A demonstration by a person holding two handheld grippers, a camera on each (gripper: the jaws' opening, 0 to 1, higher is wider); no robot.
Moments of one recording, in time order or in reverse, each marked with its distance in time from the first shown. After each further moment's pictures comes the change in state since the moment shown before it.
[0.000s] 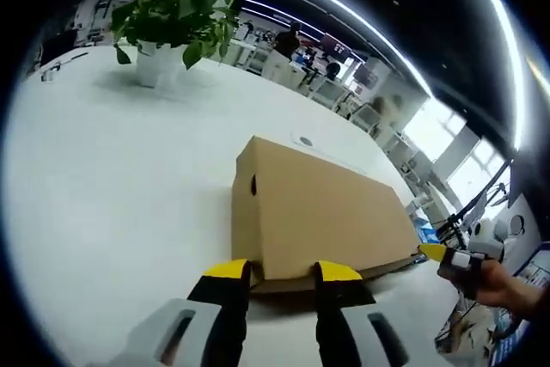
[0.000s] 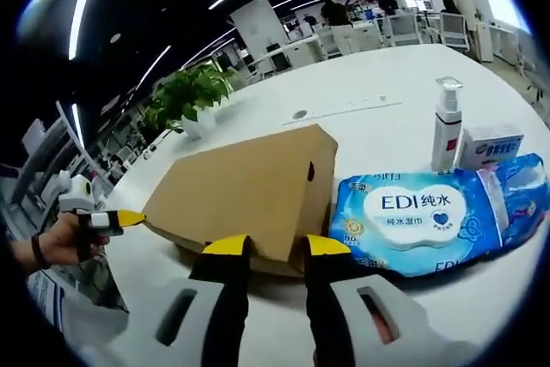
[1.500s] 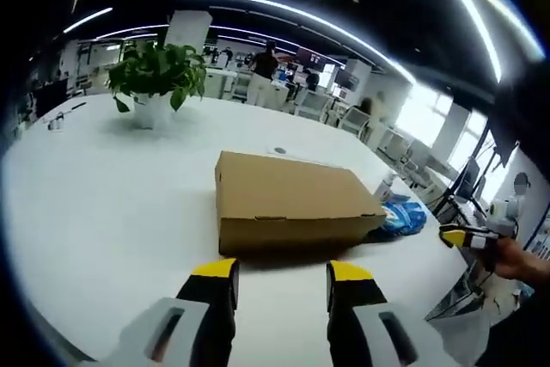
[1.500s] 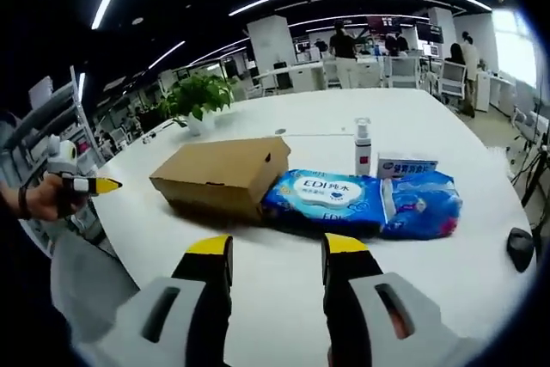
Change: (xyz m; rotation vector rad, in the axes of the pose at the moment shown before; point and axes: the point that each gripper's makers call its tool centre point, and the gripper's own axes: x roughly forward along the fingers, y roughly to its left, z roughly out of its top) left arm -0.089 -0.052 -0.039 0.178 -0.098 0.040; right arm -0.148 -0.047 -0.022 -0.199 -0.092 -0.065
